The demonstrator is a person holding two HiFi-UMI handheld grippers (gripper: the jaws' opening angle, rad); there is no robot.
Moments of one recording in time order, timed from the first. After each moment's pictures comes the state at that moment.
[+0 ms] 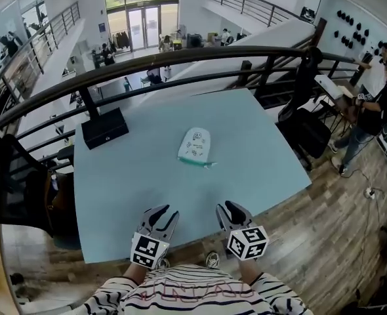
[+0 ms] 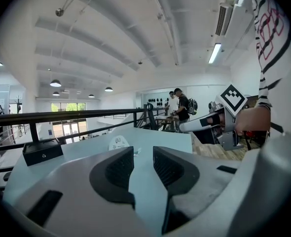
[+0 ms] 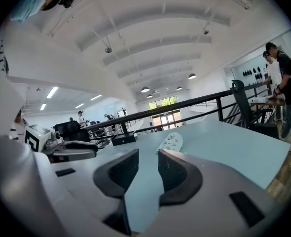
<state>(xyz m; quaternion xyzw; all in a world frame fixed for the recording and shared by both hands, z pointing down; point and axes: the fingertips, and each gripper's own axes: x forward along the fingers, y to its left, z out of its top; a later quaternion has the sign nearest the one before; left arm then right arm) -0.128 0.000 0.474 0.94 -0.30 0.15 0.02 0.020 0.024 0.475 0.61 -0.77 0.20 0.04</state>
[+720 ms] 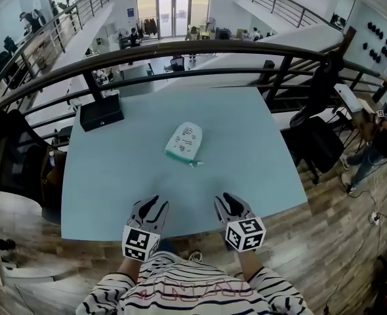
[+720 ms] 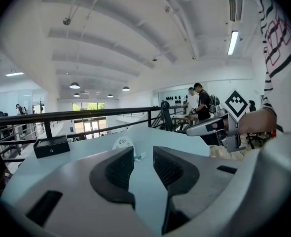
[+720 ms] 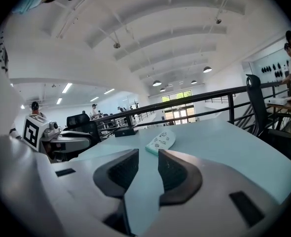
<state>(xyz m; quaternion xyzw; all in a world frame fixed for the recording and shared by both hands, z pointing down) -0.036 -0.010 0.481 0.90 -0.42 0.15 0.04 0.141 -0.008 0.503 0.53 -0.82 0.19 0.08</state>
